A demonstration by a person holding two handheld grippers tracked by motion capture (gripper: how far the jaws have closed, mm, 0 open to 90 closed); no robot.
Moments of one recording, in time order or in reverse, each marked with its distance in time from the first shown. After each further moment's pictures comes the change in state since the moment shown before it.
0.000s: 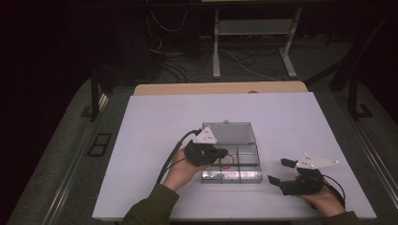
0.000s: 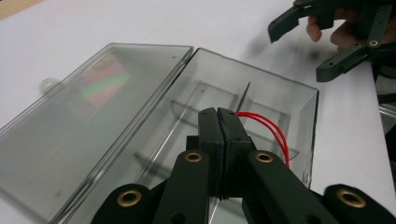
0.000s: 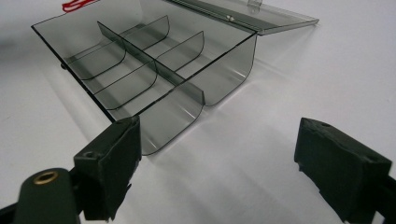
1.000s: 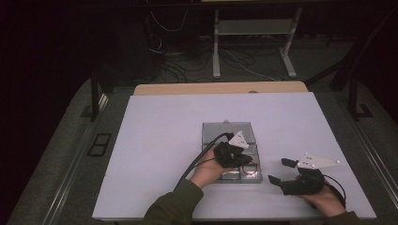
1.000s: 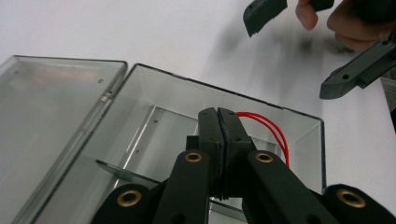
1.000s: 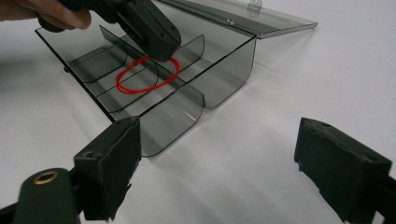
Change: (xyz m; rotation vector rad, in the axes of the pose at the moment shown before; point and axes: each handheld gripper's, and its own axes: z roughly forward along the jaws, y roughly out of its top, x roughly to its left) left arm -0.018 0.022 0.074 0.112 -0.092 0.060; right arm 0.000 0.000 -0.002 -0.010 0.004 0.002
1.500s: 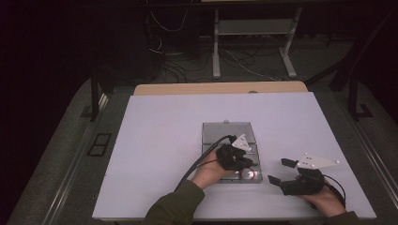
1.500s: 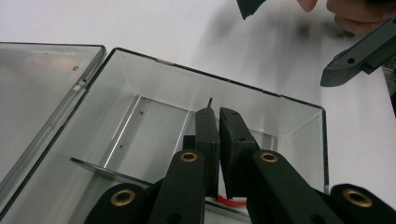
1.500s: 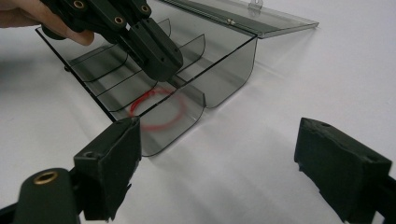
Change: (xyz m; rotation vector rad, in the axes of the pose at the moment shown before) left arm 0.000 -0.002 0.008 0.040 -0.029 0.019; right arm 0.000 0.000 0.000 0.002 0.001 -0.002
